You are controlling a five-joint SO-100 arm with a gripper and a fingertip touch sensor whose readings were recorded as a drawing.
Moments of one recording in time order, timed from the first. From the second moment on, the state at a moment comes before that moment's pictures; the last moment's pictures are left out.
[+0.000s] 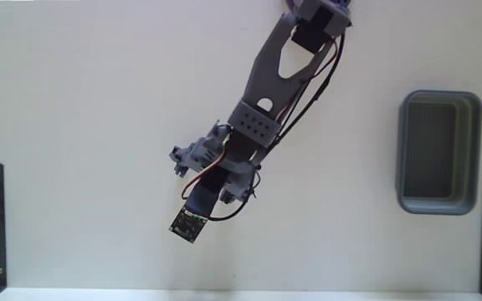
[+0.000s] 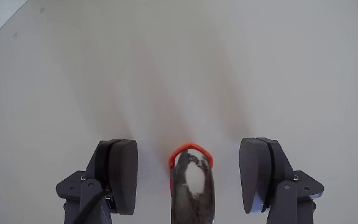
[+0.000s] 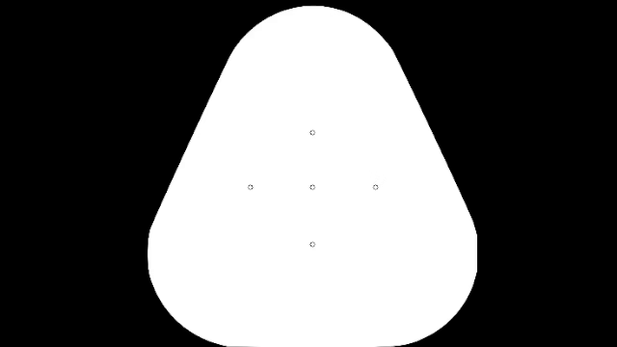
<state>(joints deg) 29.4 72.6 80.5 52.1 -0.1</state>
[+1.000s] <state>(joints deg) 29.3 72.6 80.5 52.1 -0.1</state>
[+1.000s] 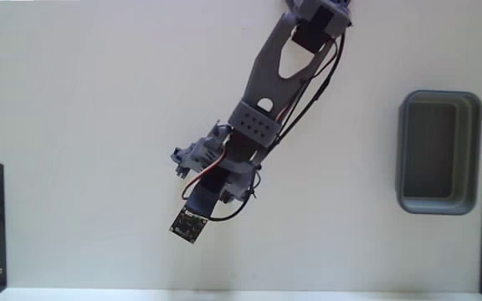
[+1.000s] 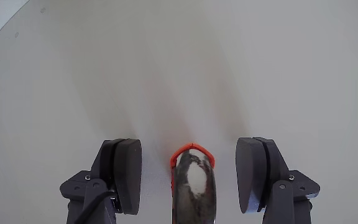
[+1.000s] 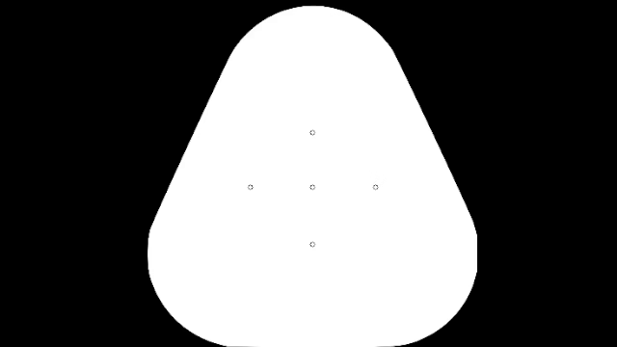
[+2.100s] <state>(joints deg) 29.3 72.7 80.5 52.1 -0.1</state>
